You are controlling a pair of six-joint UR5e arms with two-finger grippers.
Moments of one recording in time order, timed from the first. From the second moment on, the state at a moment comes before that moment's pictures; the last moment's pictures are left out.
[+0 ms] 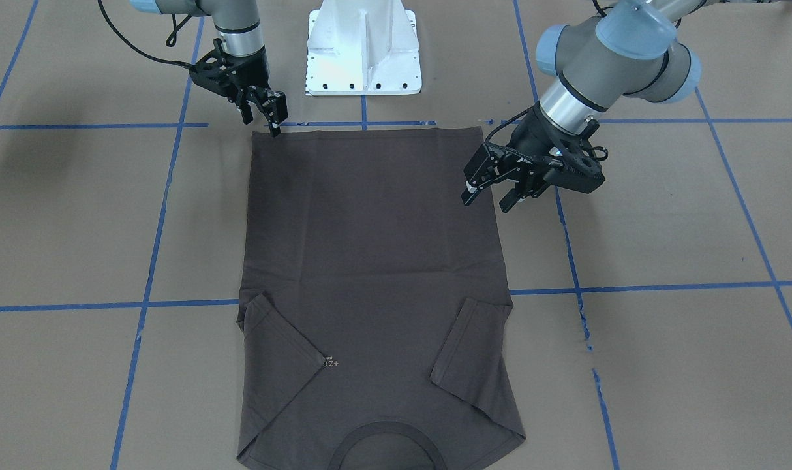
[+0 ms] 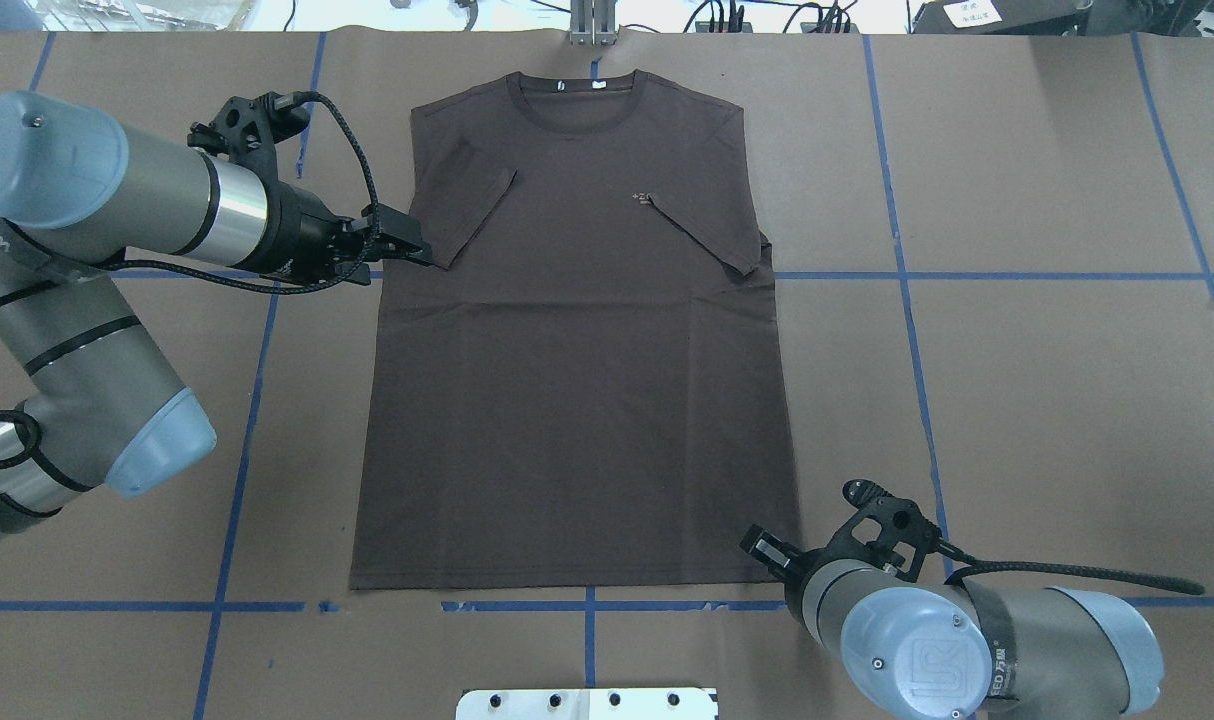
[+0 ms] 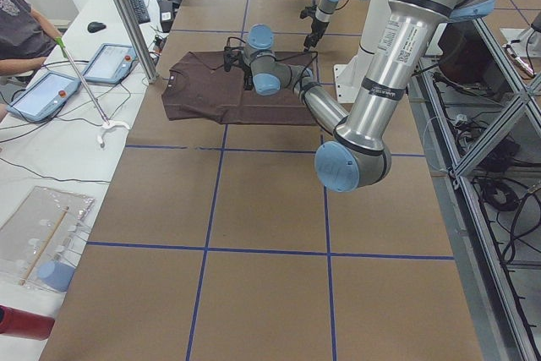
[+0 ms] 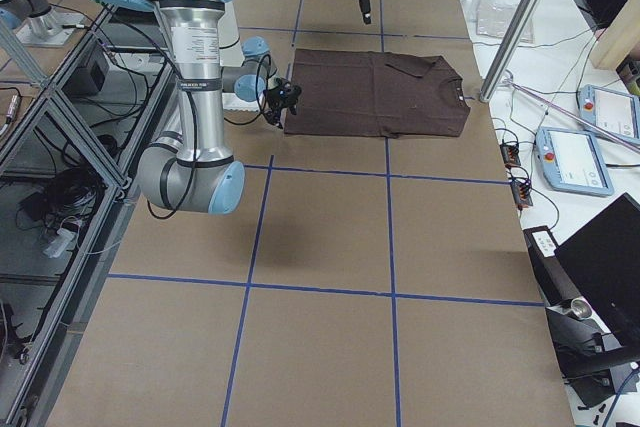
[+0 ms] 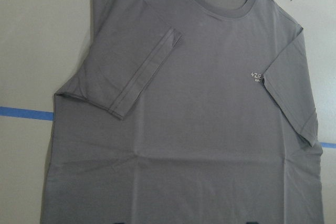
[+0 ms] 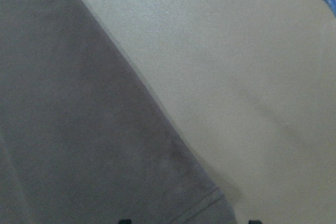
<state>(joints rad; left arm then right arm) -0.77 -1.97 -1.80 -2.17 -2.04 -1.36 0.10 -1.41 2.08 -1.48 1.39 2.12</state>
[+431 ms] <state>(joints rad) -0.77 -1.97 -1.80 -2.17 -2.03 -1.36 0.10 -1.41 2.05 -1.48 1.39 2.12</state>
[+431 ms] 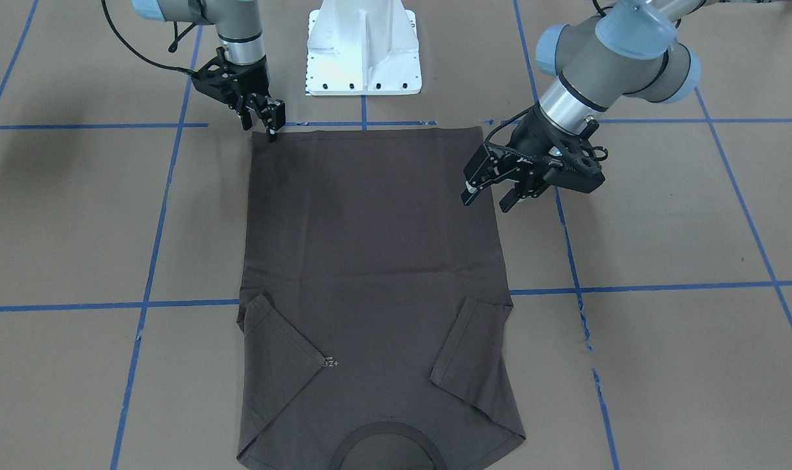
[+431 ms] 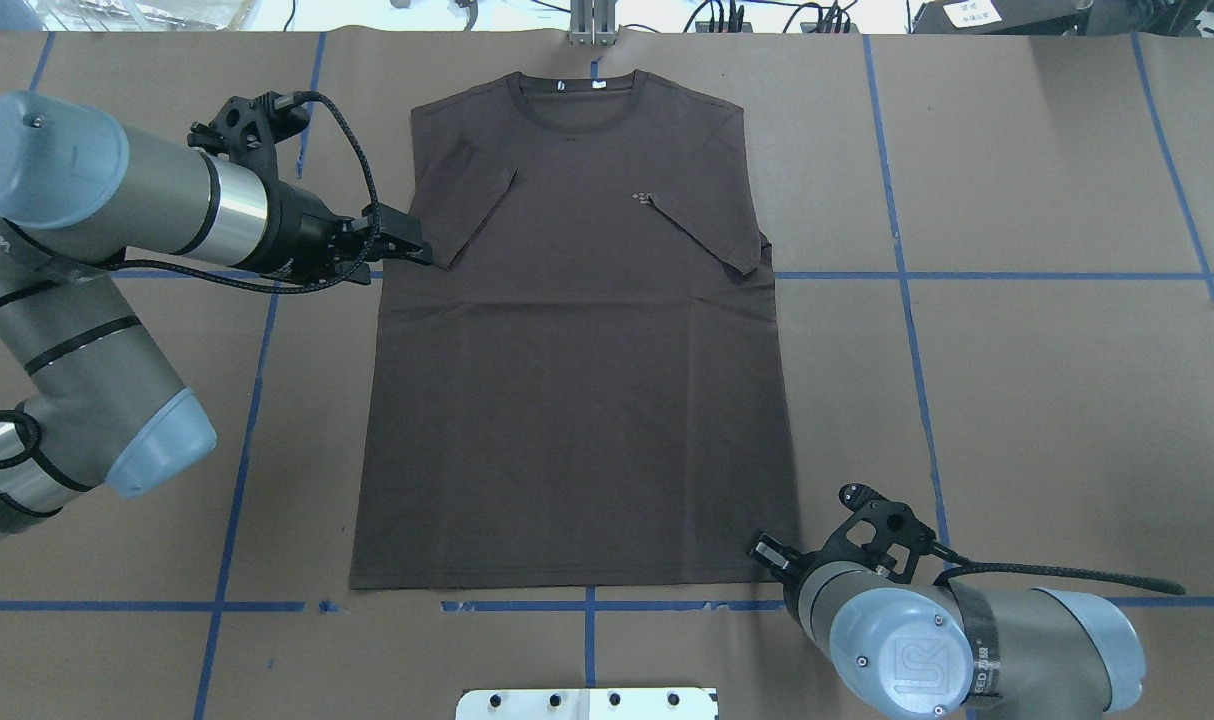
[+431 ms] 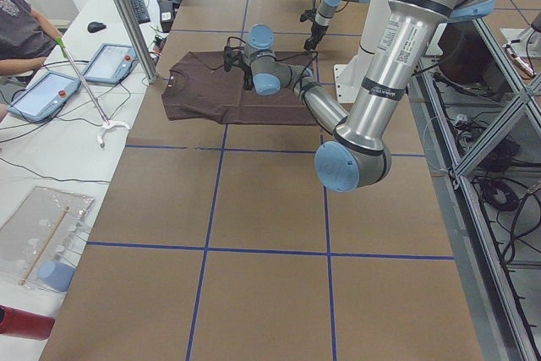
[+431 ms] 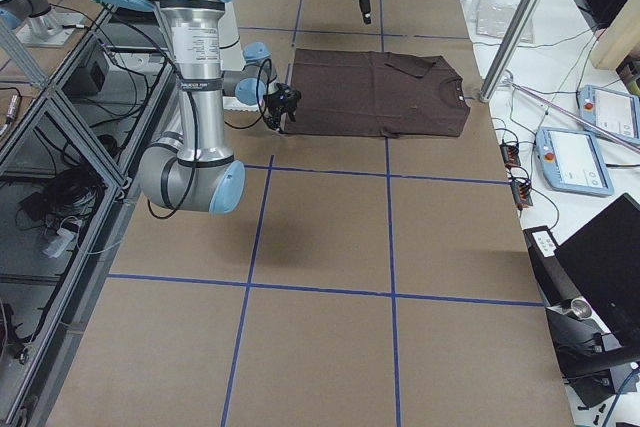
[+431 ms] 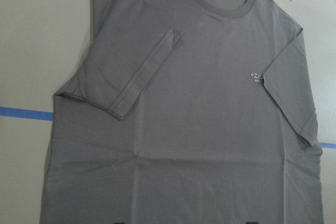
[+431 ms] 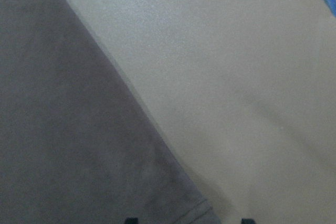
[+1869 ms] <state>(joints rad) -0.64 -1.84 -1.92 -2.13 -1.91 -1.59 0.10 -1.42 2.13 -1.50 1.44 2.12</state>
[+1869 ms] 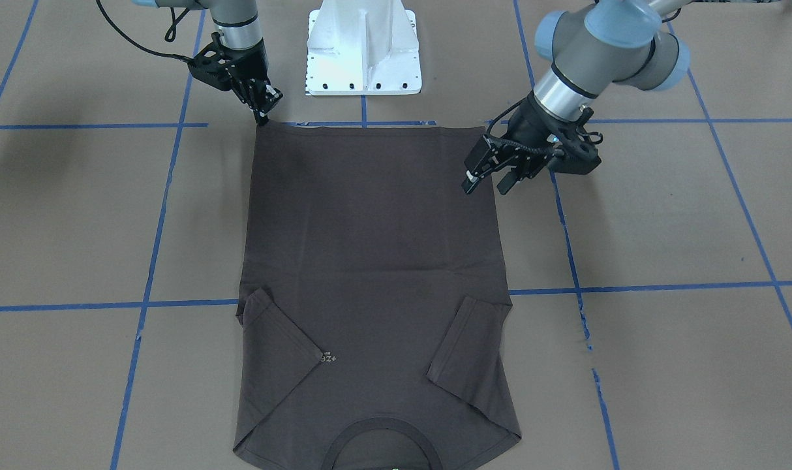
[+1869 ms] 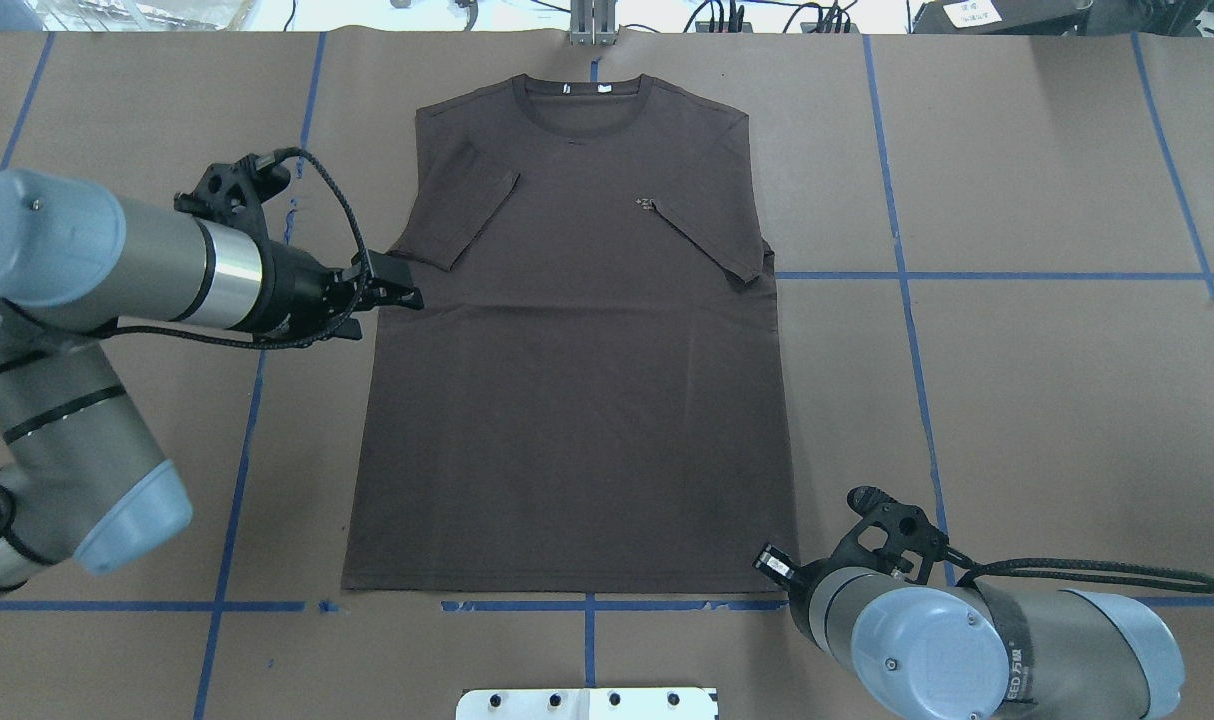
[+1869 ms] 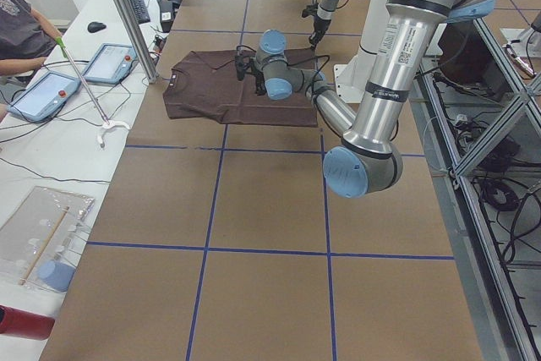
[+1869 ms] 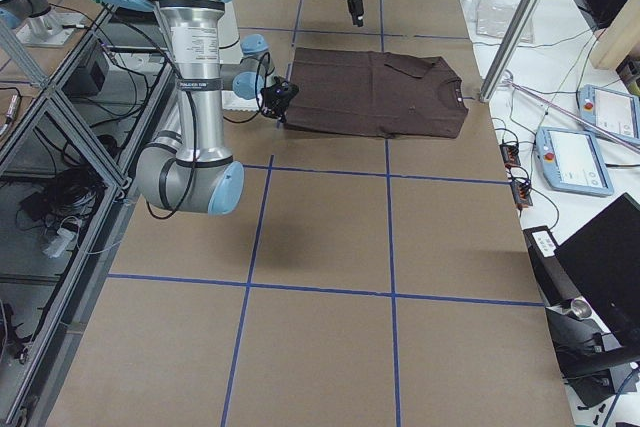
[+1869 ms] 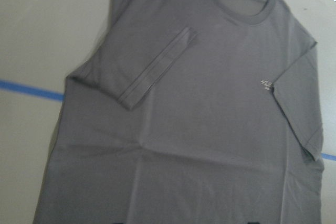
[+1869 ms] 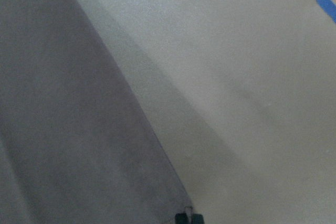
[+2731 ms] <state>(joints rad) -0.32 -1.71 -2.03 -1.89 -1.70 -1.76 0.11 -1.43 2.14 -1.50 1.44 2.12</state>
